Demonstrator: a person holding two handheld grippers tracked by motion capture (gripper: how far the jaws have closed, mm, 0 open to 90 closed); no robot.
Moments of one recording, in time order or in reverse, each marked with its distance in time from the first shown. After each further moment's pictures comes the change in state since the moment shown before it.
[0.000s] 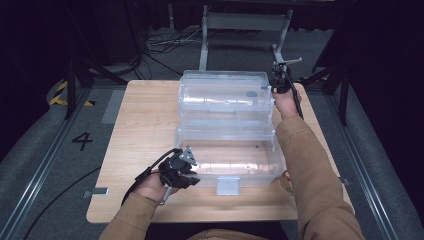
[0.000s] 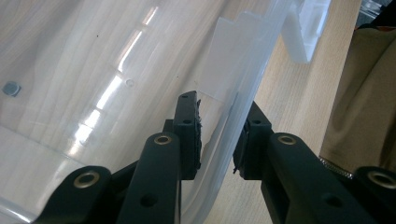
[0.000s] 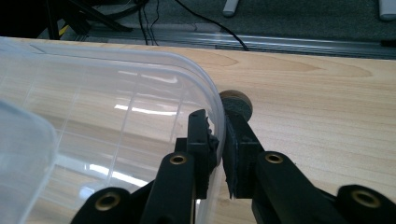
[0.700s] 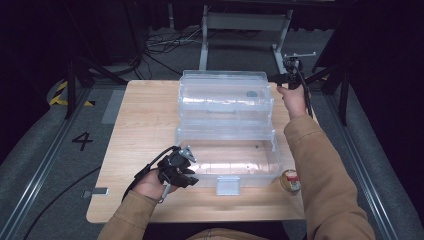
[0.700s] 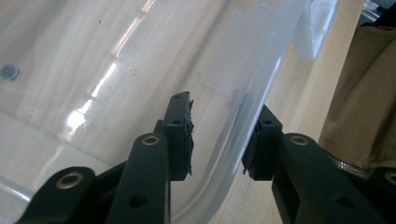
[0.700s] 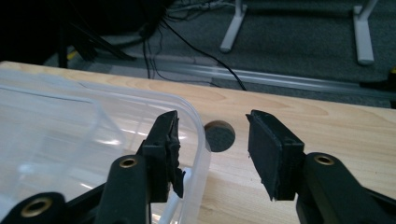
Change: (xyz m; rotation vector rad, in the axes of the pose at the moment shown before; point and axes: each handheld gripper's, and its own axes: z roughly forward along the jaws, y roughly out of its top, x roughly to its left) left arm 0.007 0.002 -0.004 0.043 -0.036 -0.046; right arm -0.006 0.008 -0.050 -0.145 0.001 -0.062
